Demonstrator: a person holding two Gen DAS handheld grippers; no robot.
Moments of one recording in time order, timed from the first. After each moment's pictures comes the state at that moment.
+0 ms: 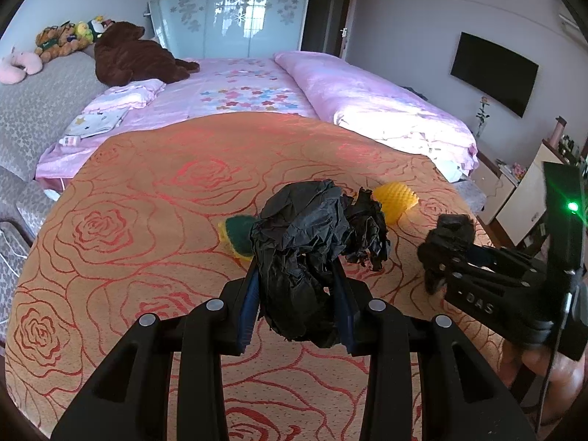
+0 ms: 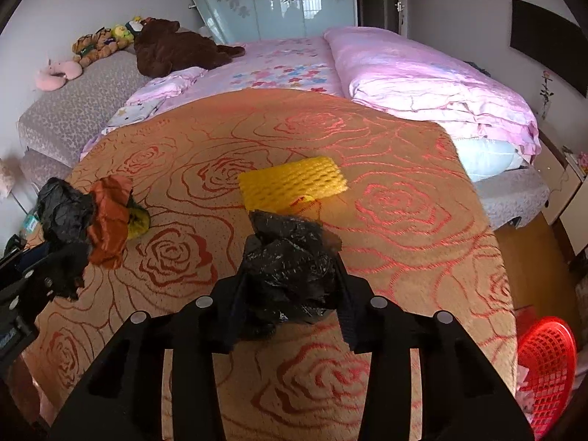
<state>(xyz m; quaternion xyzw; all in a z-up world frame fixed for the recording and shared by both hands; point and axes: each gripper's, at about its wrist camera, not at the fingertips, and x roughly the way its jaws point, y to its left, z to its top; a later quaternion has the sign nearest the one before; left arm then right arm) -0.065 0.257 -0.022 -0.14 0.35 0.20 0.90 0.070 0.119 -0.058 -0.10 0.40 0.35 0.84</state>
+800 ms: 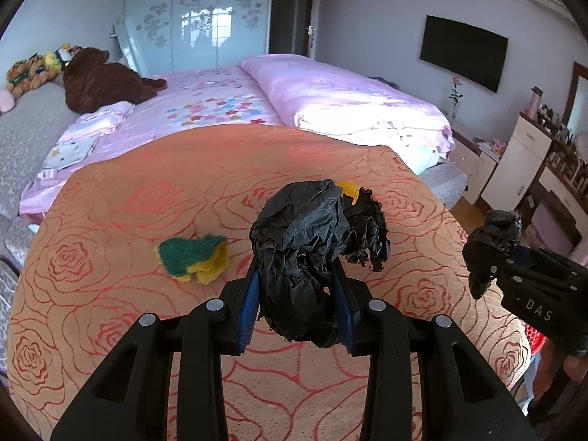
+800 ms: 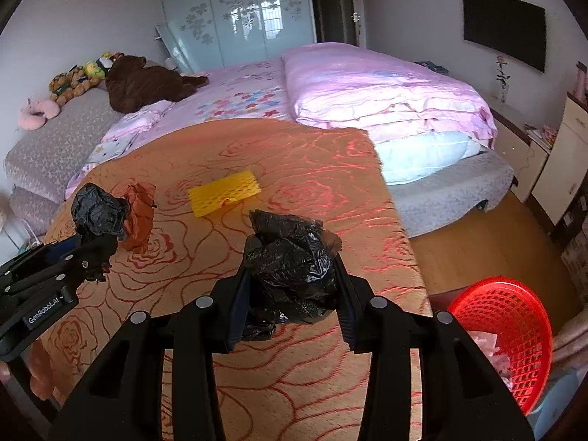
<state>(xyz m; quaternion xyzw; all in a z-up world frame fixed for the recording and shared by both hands) -0.035 0.213 -0.011 -0.09 0.36 0.15 0.92 0.064 0.035 -0.029 -0.05 0.38 0.29 0.88</state>
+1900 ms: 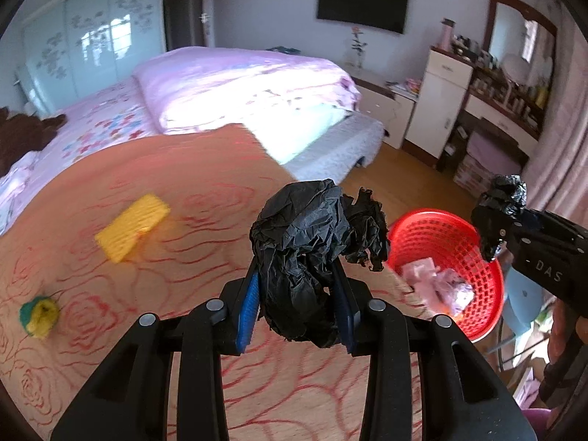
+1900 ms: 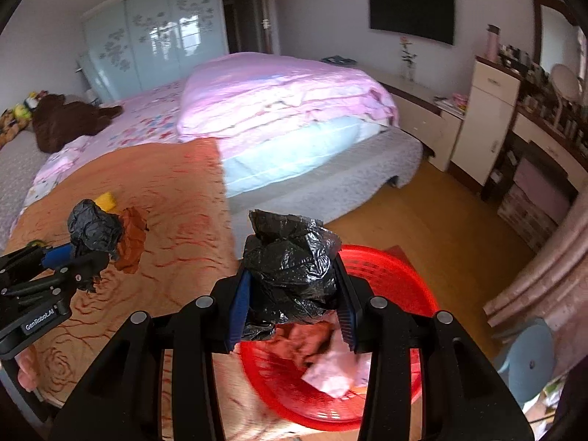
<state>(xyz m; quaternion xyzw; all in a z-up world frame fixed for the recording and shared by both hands) 0.048 0.072 -0.030 -0.01 0.40 -0.02 0.92 0.081 -0.129 -0.040 -0.02 0.38 0.13 0.91</state>
